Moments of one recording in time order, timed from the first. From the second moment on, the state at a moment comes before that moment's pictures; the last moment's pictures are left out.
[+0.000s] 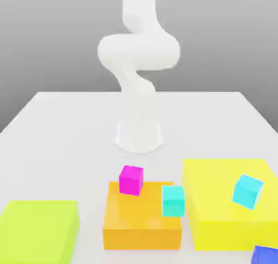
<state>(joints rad) -0.02 -0.71 0.05 -2.29 -0.02 2.32 0.86</state>
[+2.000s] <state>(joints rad) 0.05 0.12 0.46 -2.31 -0.05 2.42 1.56</state>
